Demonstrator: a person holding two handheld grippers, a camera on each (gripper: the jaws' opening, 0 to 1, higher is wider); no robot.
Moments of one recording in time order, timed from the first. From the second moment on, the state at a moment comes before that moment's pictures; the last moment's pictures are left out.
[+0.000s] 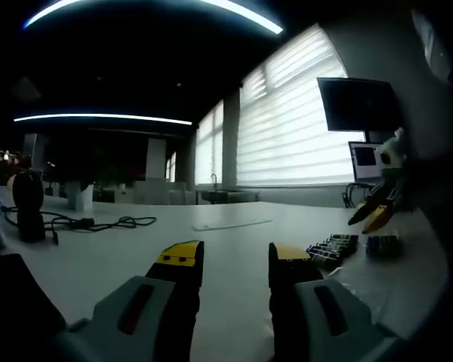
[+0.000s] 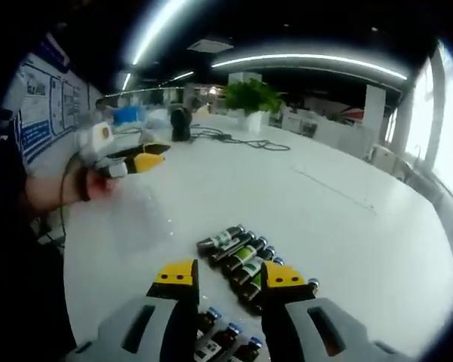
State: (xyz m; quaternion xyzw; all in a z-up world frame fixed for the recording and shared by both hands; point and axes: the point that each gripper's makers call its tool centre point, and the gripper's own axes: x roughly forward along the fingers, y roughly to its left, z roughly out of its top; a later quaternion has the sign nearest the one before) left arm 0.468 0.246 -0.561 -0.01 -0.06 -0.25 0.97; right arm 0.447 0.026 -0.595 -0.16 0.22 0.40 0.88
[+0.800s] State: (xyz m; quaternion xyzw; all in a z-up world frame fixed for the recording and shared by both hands) left arm 0.468 0.249 -0.558 -0.02 -0.07 -0.25 0.97; right arm 0.471 0.073 -0.607 -0.22 0.24 0.53 0.79
